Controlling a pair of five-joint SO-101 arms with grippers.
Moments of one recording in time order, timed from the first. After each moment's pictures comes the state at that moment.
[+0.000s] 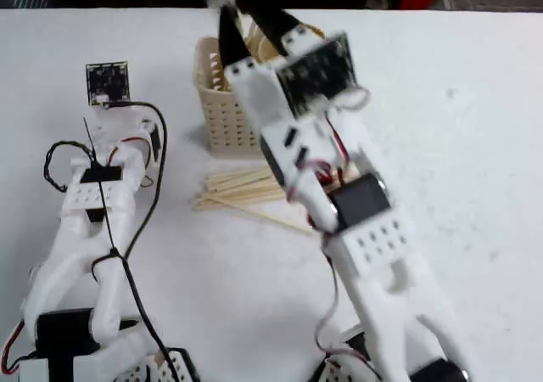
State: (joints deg) left arm -12.0 -14.9 47.7 18.2 1.3; right arm -31.7 -28.8 14.7 13.5 13.1
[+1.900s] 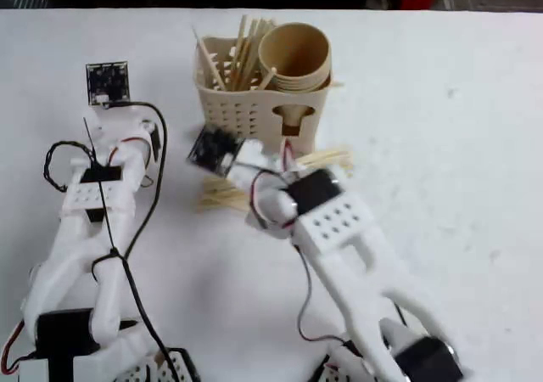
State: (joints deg) left arm -12.0 -14.9 47.7 18.2 1.3; right arm -35.7 -21.1 32.2 65.8 37.8
